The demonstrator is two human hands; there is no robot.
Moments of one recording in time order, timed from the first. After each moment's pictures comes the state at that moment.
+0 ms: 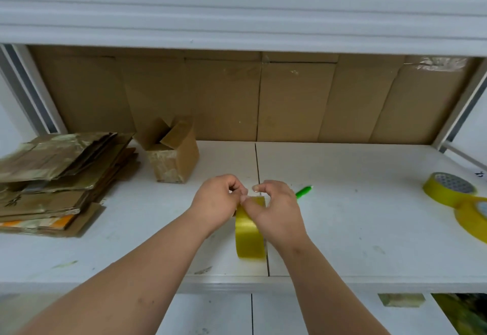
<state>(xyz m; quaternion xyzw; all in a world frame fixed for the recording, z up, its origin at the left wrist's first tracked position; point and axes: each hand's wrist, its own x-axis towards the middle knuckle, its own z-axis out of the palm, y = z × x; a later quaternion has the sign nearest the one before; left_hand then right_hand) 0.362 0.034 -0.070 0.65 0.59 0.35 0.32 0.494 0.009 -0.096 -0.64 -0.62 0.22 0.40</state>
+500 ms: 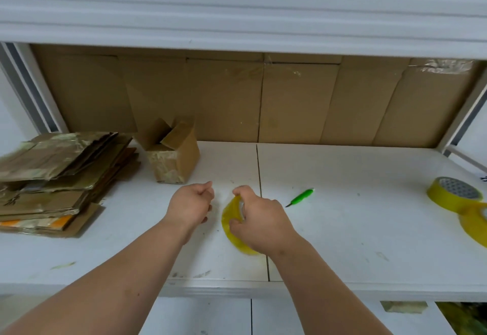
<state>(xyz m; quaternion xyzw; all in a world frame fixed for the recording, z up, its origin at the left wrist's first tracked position) 0.323 0.051 -0.098 0.48 0.65 0.41 0.41 0.483 0.014 -0.087 -0.59 -0.77 0.15 0.18</state>
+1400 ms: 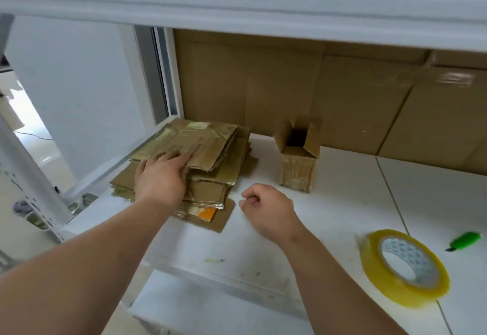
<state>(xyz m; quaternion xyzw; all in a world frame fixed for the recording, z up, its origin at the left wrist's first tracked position) -0.004 0.063 -0.083 0.56 0.80 0.19 -0.03 0.217 0.067 -0.091 -0.57 -0.74 0.30 0.20</state>
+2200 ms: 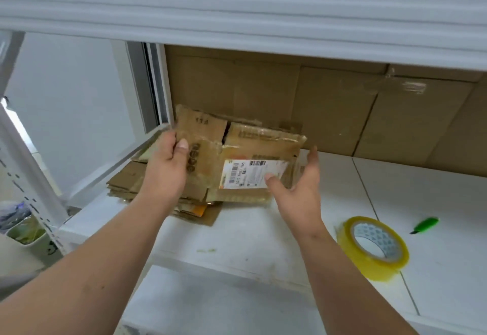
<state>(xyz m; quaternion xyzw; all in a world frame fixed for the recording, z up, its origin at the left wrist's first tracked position) 0.054 0.009 -0.032 0.49 0.60 0.60 0.18 0.266 0.036 -0.067 -0.52 -0.59 0.32 0.53</state>
